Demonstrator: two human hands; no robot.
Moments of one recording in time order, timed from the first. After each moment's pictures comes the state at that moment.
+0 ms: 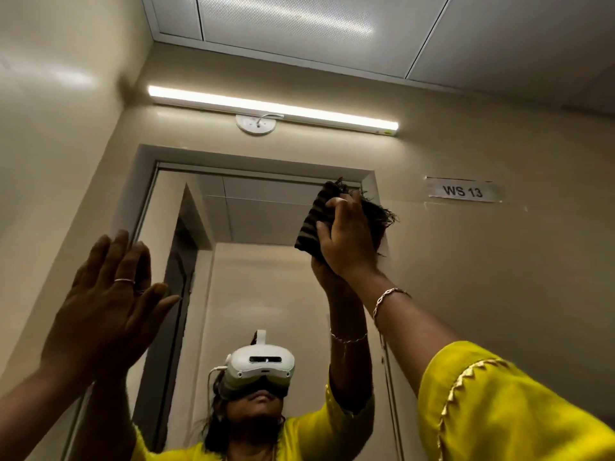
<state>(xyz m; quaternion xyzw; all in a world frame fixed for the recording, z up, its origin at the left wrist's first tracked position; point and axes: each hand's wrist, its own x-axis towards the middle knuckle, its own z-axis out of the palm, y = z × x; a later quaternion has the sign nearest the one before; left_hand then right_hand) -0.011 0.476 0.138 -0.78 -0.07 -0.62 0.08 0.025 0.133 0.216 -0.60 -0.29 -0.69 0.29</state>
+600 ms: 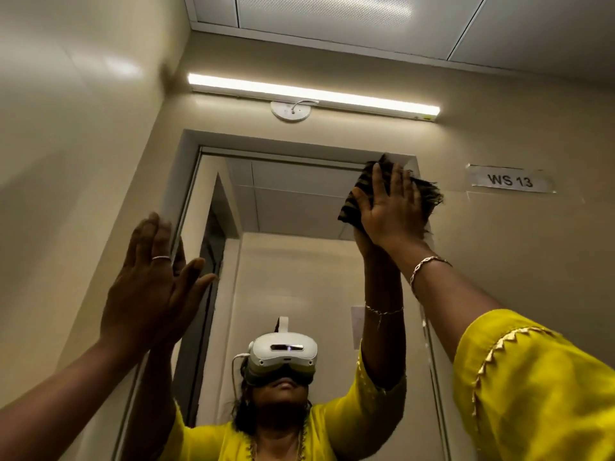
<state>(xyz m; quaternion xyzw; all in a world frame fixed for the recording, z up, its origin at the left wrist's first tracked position) -0.062 0.420 0.116 -0.69 0.00 -0.72 -0.05 0.026 0.129 0.240 -0.71 -0.13 -0.67 0.17</state>
